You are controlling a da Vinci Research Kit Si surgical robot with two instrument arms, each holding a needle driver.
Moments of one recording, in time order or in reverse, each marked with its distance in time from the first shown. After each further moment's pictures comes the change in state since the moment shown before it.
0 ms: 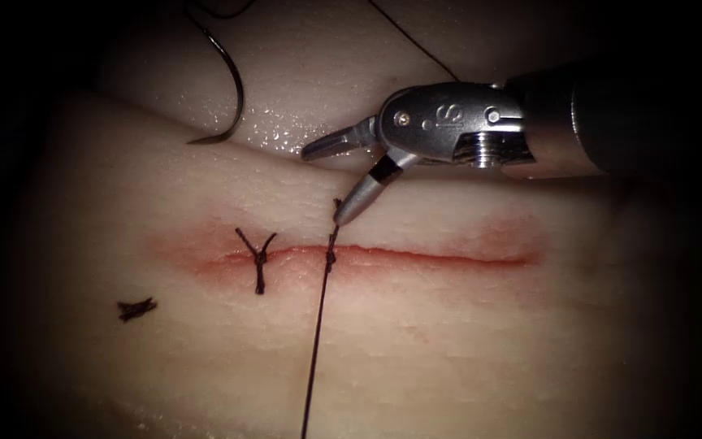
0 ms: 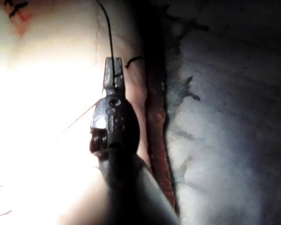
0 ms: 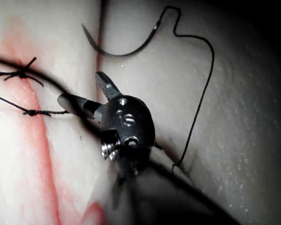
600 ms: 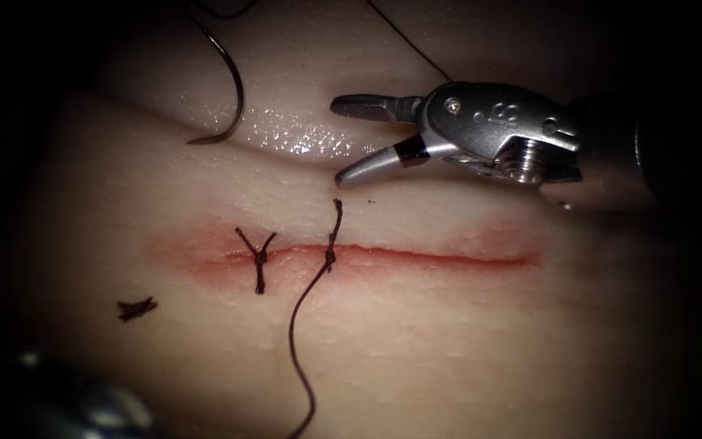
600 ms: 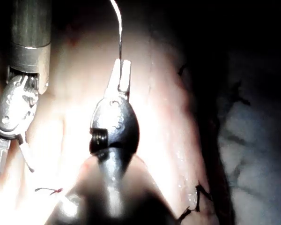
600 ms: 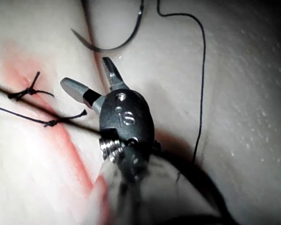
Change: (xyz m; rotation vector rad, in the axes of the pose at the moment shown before) right arm 0.001 -0.004 -0.001 -0.351 0.263 0.145; left arm 0.001 -0.011 -0.003 -0.083 -0.019 0.020
